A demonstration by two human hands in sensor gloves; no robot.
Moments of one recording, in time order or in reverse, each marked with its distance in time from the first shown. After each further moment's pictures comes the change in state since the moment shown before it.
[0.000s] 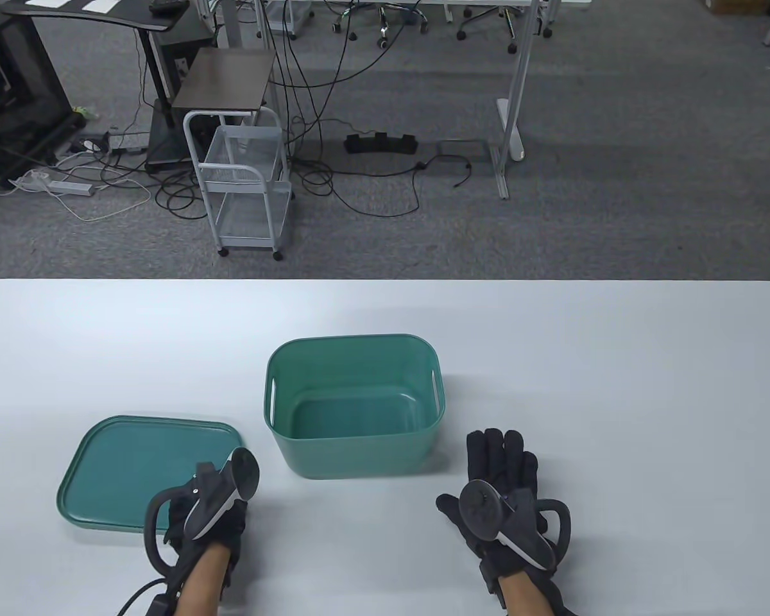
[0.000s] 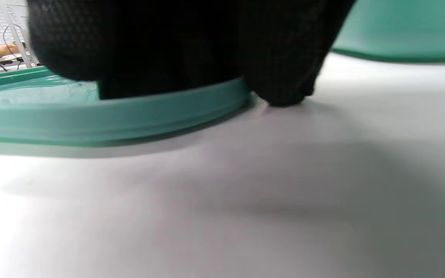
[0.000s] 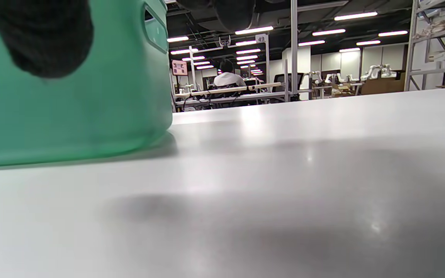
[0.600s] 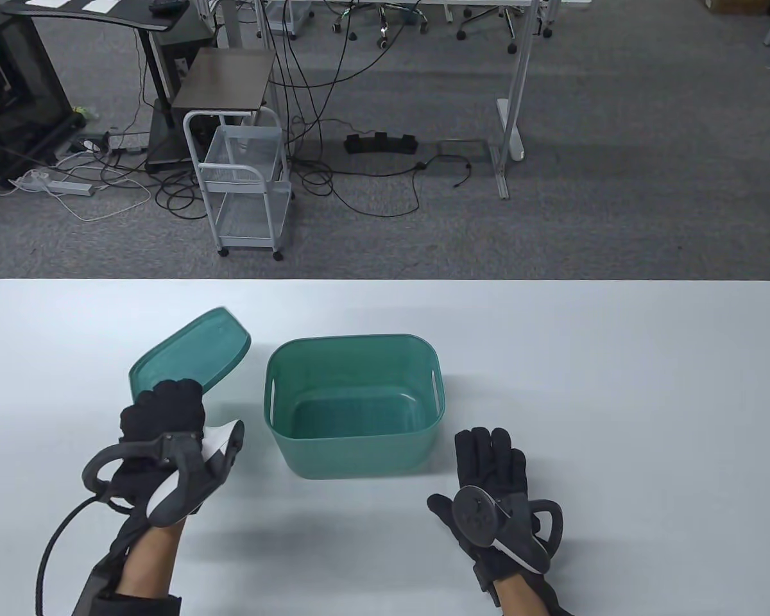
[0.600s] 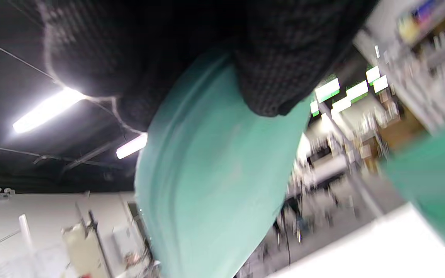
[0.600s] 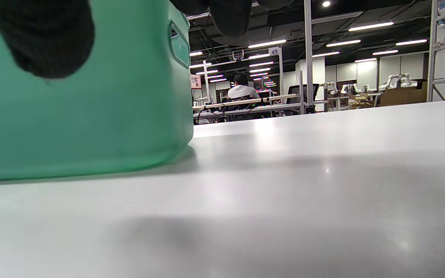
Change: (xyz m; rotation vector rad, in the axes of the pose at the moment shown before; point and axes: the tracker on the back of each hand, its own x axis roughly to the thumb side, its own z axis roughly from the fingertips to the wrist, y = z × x) left_hand -0.032 0.173 0.060 0.871 -0.023 -0.205; right_hand 0.010 0.000 0.001 -0.046 -0.056 -0.015
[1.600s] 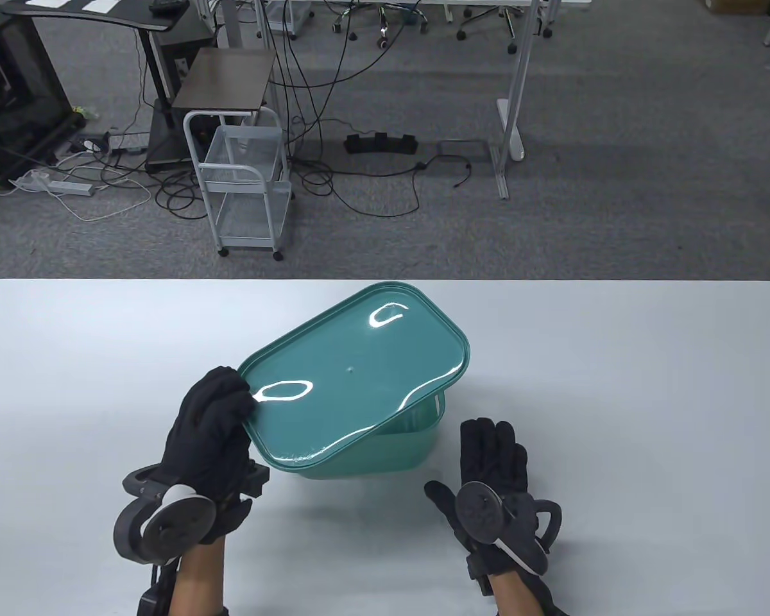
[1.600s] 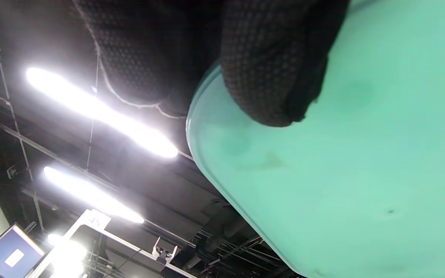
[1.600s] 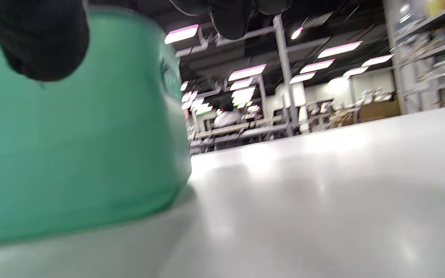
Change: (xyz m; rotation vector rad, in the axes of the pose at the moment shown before) left_hand 0.010 -0.007 0.044 0.455 0.127 0.923; right_hand -0.003 -0.014 -0.003 -0.173 0.101 -0.102
